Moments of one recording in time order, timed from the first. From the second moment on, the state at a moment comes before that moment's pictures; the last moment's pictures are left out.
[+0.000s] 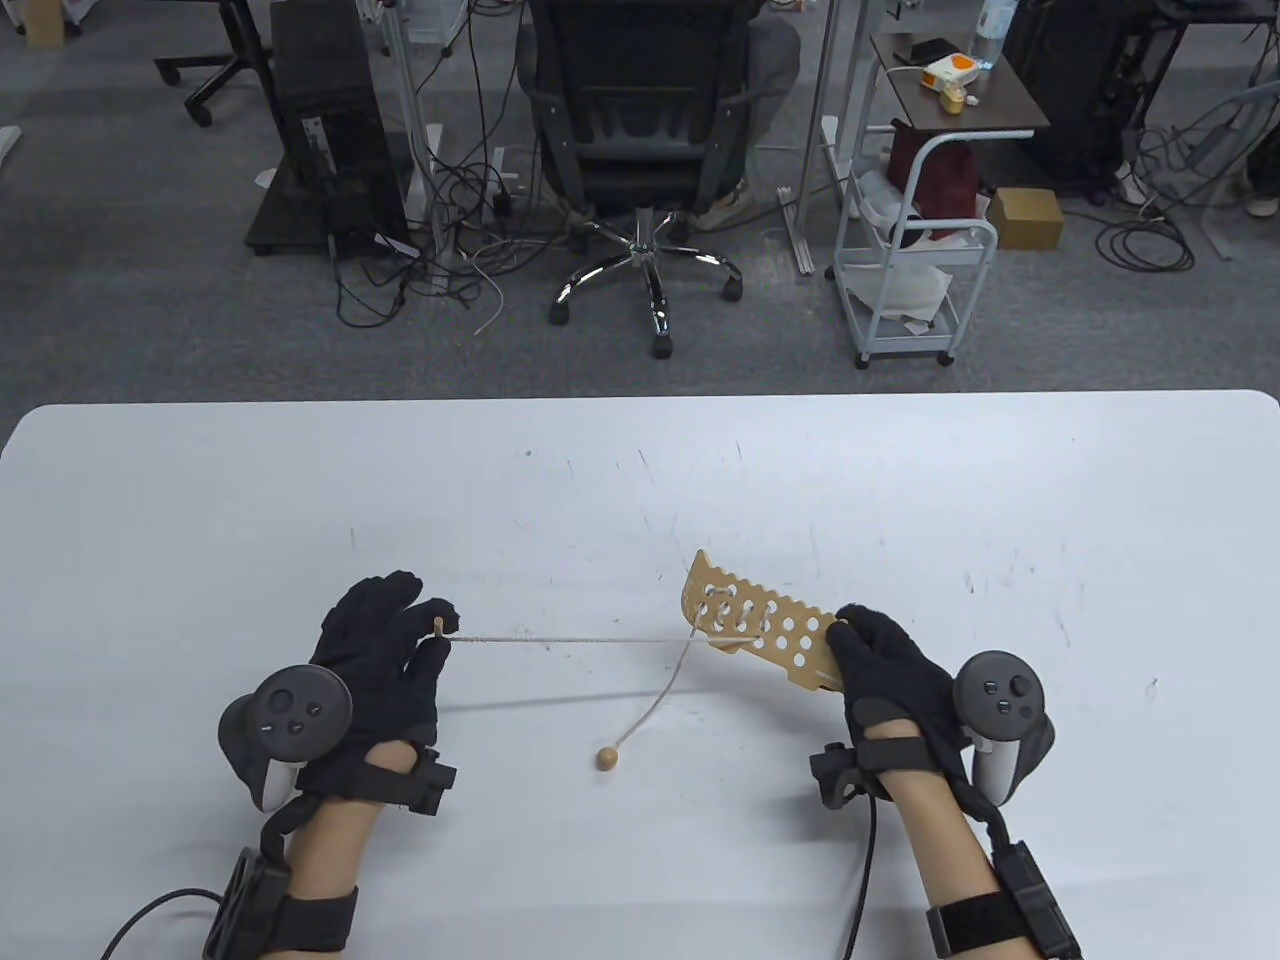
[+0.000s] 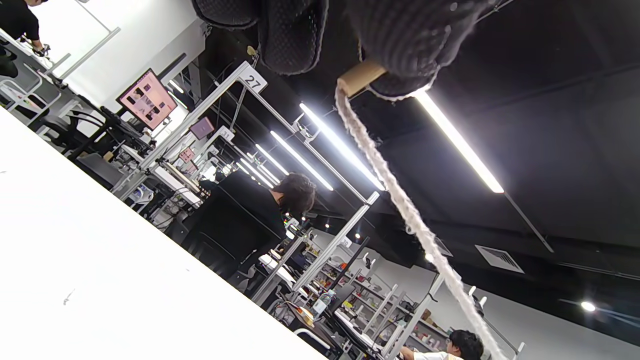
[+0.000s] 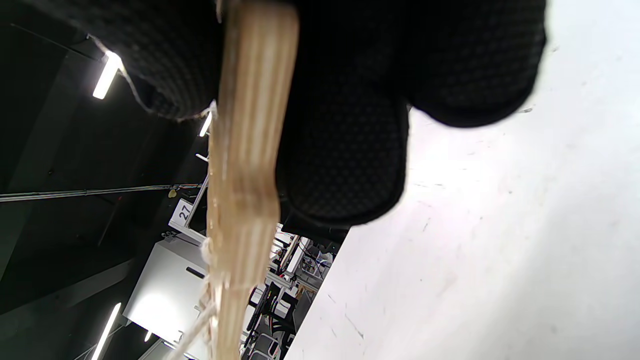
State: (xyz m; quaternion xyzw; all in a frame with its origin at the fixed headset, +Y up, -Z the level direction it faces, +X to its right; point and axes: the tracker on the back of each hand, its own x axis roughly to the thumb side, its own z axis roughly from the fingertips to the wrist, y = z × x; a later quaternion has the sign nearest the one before) left_hand -0.286 -0.684 -0.322 0.18 -0.09 0.37 0.91; right_hand 0.219 -0.741 -0.334 -0.07 -0.15 0.81 0.56
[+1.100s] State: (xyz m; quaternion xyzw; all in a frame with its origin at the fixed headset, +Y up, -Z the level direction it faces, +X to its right) left_hand -0.207 -0.682 -0.300 0.11 -0.26 0.30 0.91; right_hand 0.172 -0.729 -0.317 0.04 -0.14 0.83 0.54
